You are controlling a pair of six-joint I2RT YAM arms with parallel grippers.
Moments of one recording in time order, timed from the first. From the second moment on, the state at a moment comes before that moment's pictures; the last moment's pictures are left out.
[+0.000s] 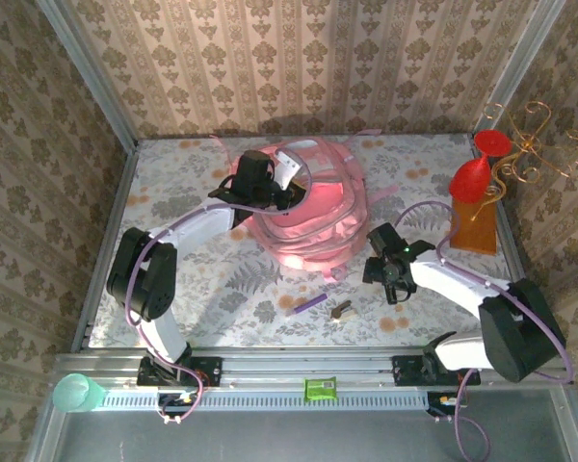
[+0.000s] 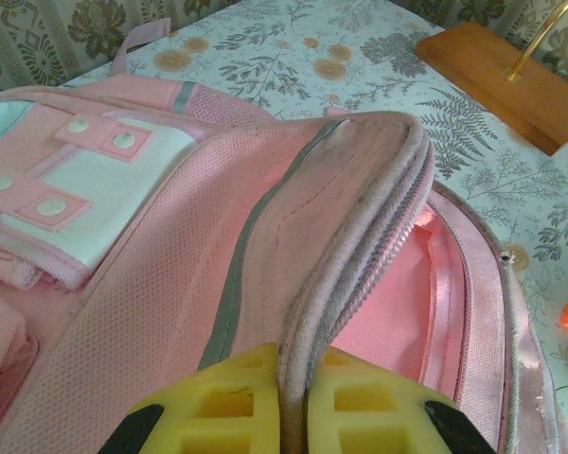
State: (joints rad) left arm -0.57 1.74 1.25 -0.06 0.42 0.09; right arm 0.44 1.34 0.68 -0.67 0.20 0.70
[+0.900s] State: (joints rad) left arm -0.57 1.69 1.20 -0.04 0.42 0.03; right arm 0.30 1.17 0.69 -0.42 -0.08 0.67
